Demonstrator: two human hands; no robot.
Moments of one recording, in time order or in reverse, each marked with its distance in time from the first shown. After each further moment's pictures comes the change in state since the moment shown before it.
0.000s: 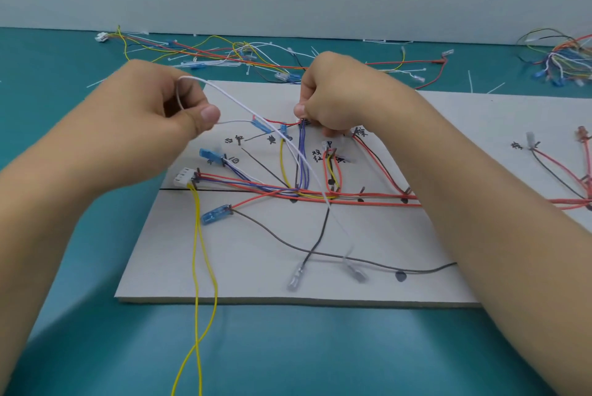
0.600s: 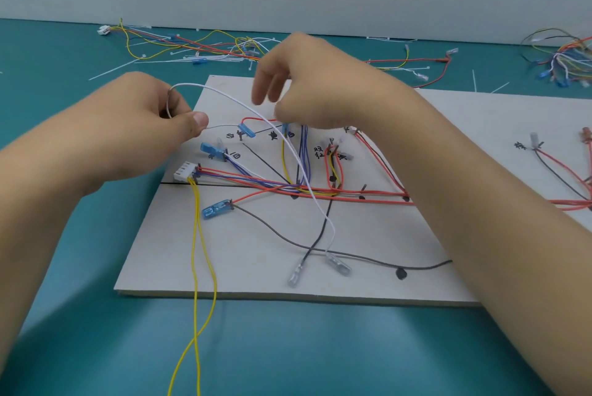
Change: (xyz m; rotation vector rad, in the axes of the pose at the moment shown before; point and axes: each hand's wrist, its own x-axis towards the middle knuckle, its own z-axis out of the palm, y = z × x) left_hand 0.005 -0.018 -0.001 0.070 -0.077 -0.226; right_hand -0.004 -0.021 0.001 0.155 0.041 -0.273
